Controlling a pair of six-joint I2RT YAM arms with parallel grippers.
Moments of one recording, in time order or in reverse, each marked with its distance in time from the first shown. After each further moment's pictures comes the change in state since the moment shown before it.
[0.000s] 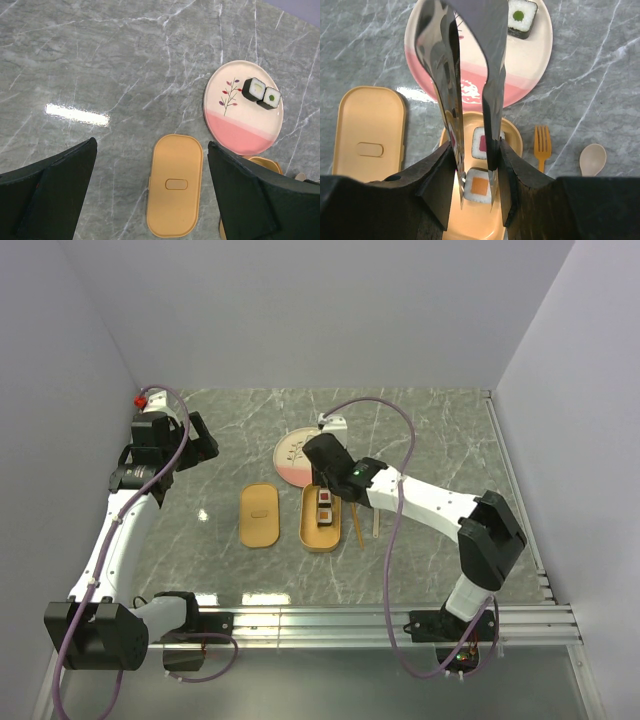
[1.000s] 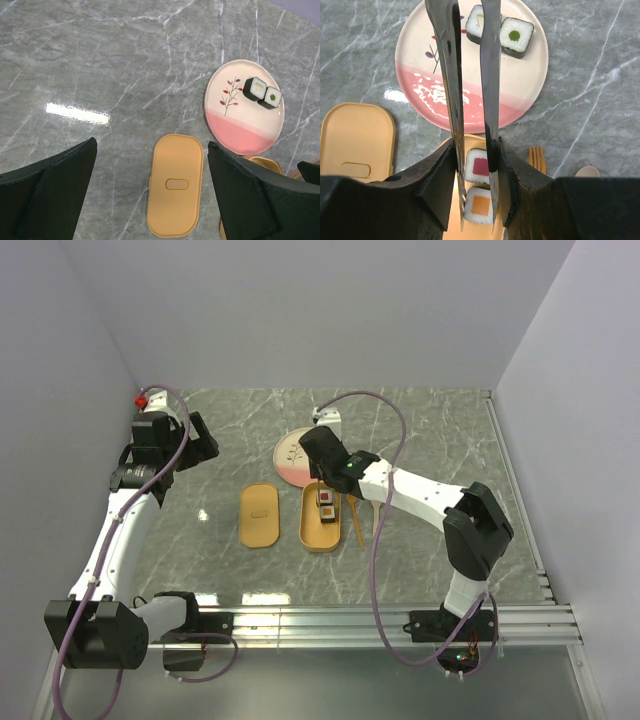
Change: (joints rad) left arm 0.000 0.006 0.000 0.000 0.000 0.000; right arm -0.032 0.085 0.067 0.031 0.003 -0.072
